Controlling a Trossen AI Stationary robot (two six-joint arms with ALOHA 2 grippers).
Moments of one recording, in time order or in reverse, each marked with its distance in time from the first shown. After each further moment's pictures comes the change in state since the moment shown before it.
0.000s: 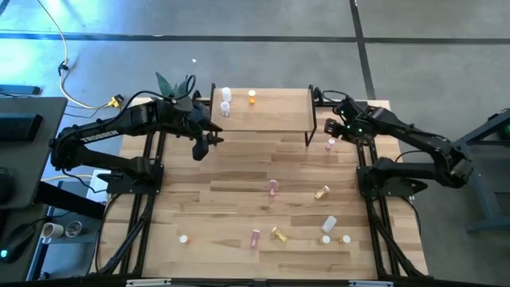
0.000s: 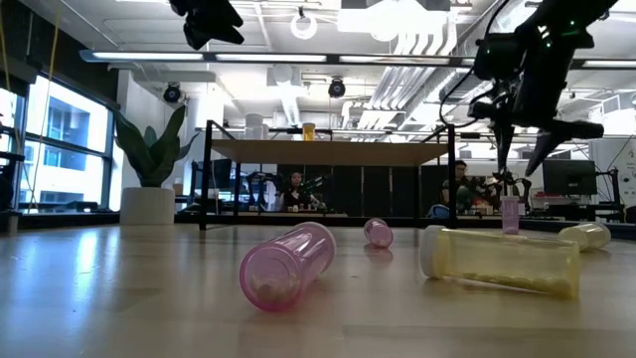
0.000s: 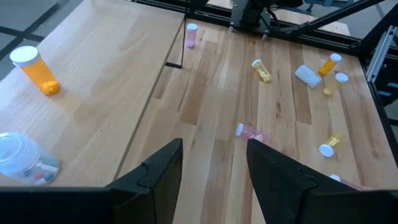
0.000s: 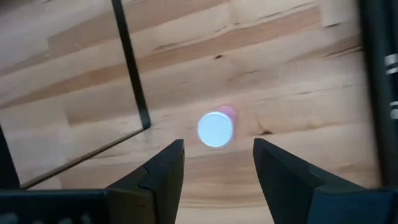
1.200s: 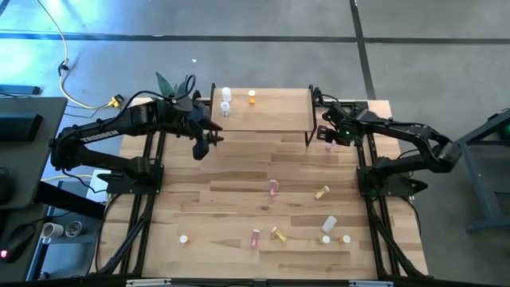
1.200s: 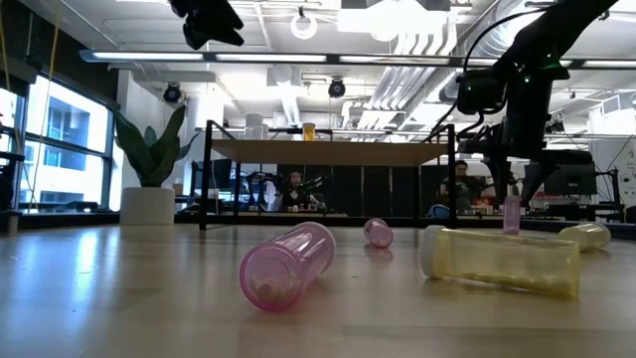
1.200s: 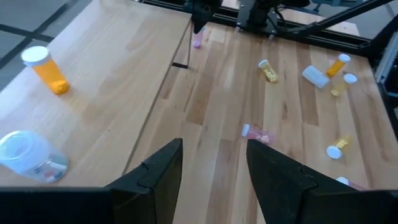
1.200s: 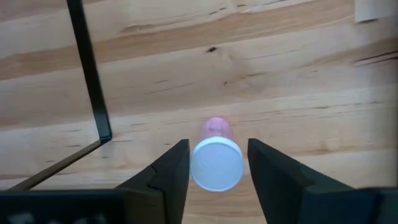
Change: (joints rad) left arm 0.000 0.000 0.000 0.000 -0.029 0.000; right arm 0.018 0.209 -0.059 0.135 0.034 -0.072
